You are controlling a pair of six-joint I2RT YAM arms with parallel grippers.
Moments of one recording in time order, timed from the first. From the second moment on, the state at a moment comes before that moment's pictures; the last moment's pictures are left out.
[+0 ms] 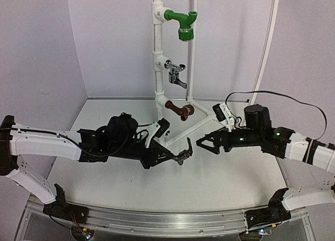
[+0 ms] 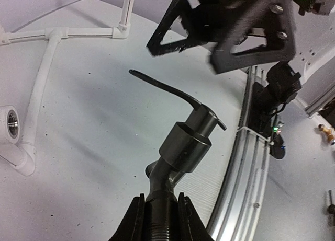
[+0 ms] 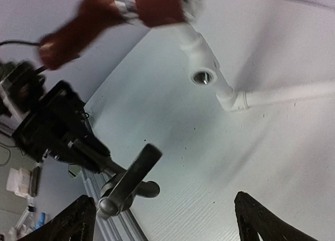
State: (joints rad) left arm -1.15 1.41 0.91 0.04 0.14 -0.26; right arm 0.69 1.14 0.76 -0.12 -0.48 0.40
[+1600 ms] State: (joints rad) left arm -1.02 1.47 1.03 -0.14 0.73 -0.35; right arm 0.88 1.20 0.75 0.02 -0.84 -0.16
